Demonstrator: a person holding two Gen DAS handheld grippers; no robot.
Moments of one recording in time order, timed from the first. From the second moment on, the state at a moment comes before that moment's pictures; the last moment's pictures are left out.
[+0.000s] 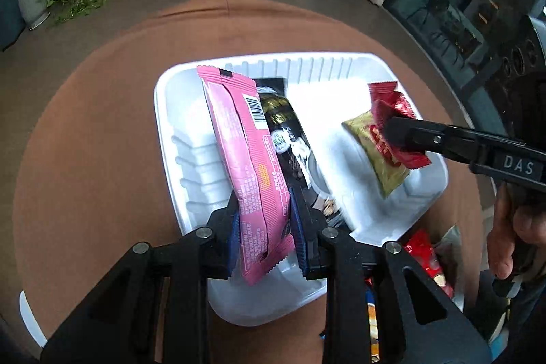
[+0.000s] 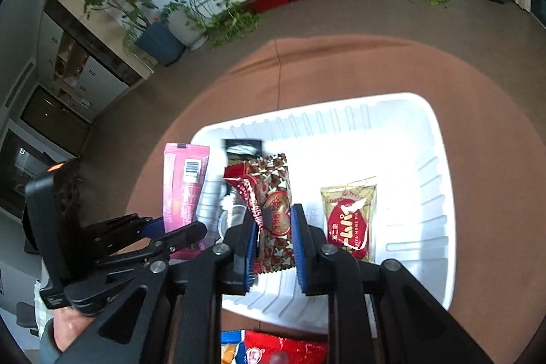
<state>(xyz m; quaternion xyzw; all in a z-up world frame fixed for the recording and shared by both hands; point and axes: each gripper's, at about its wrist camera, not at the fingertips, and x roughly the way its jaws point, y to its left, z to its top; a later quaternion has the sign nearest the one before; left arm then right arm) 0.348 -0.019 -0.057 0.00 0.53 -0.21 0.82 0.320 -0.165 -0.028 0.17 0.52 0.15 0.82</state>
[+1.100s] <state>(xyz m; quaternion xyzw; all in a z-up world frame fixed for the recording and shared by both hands) 0.318 -0.022 -0.037 0.00 0.49 -0.21 0.84 0.316 -0.167 -0.016 0.16 0.51 0.14 0.83</state>
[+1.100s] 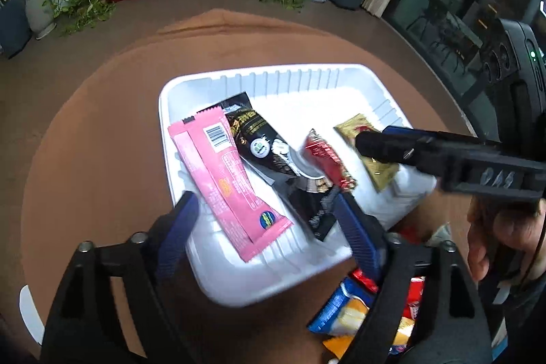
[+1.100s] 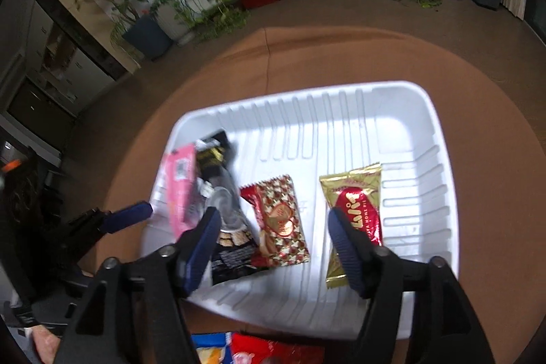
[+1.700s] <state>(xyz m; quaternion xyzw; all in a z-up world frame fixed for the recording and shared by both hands) 0.134 0.038 -0.005 -0.04 0.44 -0.23 0.87 0.130 -0.266 0.034 0.43 0.39 0.16 0.80</state>
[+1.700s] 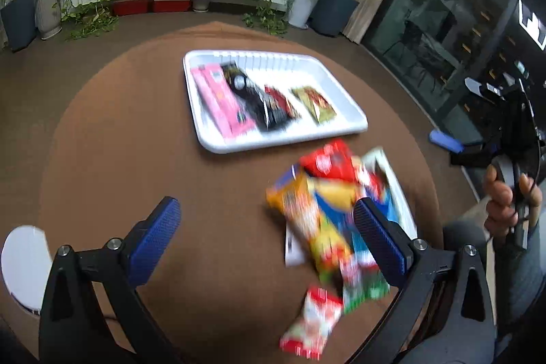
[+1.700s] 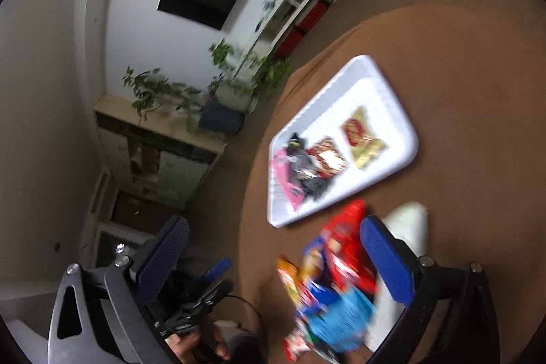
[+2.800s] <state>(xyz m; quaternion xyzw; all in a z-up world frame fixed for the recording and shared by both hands) 0.048 -0.031 -0.081 0.16 0.55 -0.27 0.78 0.024 -0.160 0.001 0.15 0.47 0.16 0.86</state>
